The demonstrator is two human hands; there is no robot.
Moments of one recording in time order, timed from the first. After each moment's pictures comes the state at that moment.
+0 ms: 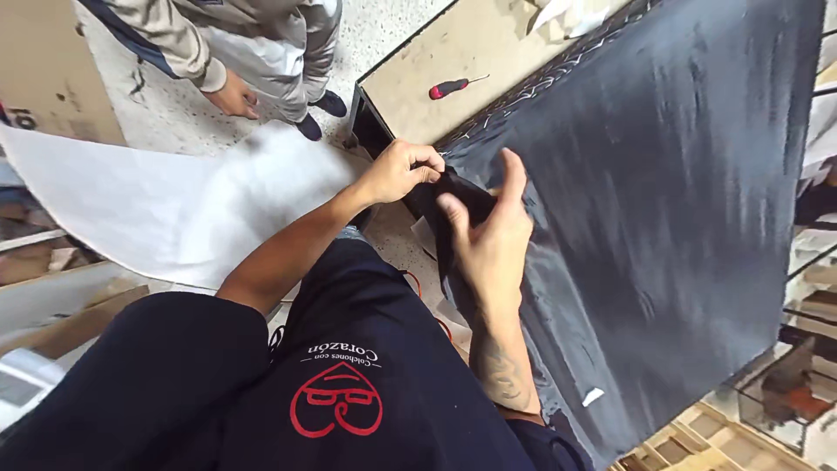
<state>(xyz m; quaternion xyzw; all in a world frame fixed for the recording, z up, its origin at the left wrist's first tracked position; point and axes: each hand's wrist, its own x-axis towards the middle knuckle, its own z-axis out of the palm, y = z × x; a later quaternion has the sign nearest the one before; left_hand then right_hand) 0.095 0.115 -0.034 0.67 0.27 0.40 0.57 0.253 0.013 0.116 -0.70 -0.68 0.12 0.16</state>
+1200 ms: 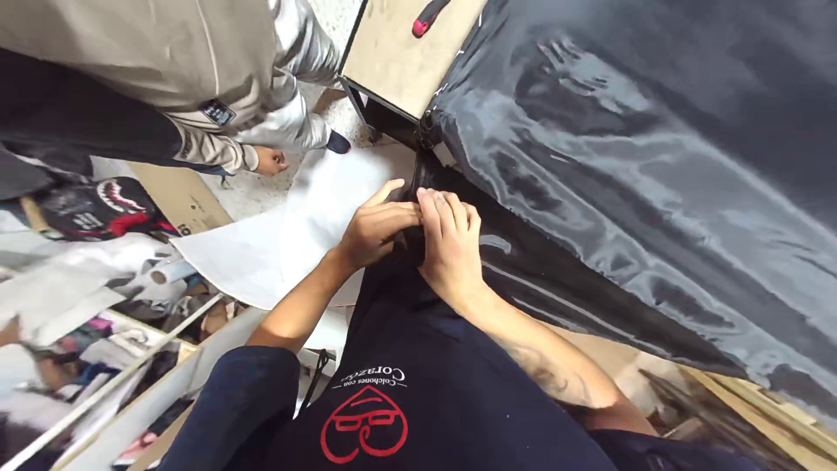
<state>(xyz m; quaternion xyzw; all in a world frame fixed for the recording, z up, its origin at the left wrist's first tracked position) 0.012 0.017 -0.025 0.83 0.15 0.33 0.41 0.175 -0.086 0.023 -0.70 -0.68 0.13 0.18</state>
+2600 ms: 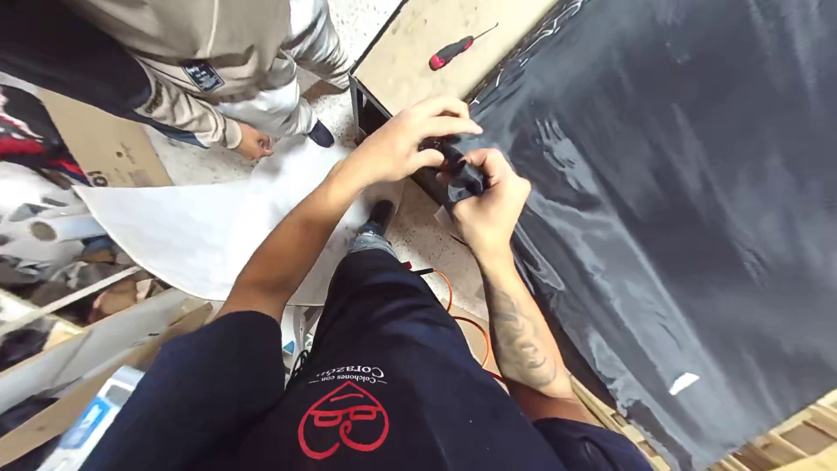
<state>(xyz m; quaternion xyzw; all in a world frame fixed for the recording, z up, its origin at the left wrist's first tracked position) 0.091 0.155 -0.027 0.82 0.16 0.28 0.47 0.250 0.013 0.045 -0.67 -0.63 0.20 0.32</state>
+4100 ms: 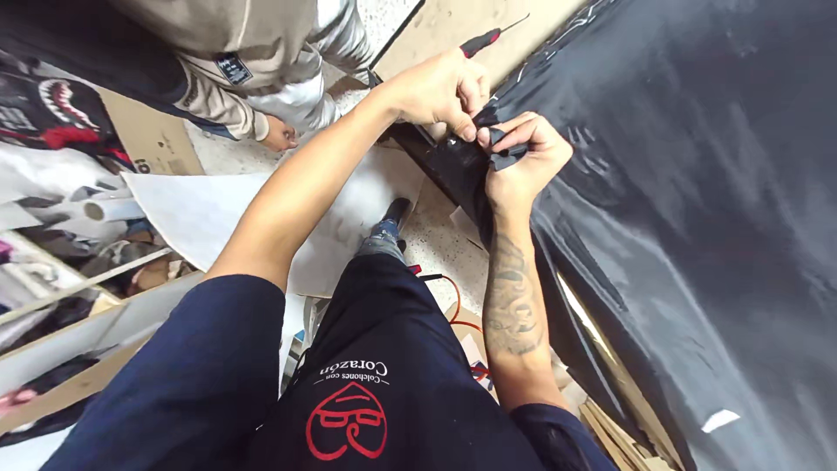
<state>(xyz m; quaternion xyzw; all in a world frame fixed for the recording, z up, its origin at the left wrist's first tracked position) 0.127 0.228 -0.041 0.78 0.14 0.14 0.59 0.291 0.078 -0.028 -0.47 -0.54 0.27 0.65</state>
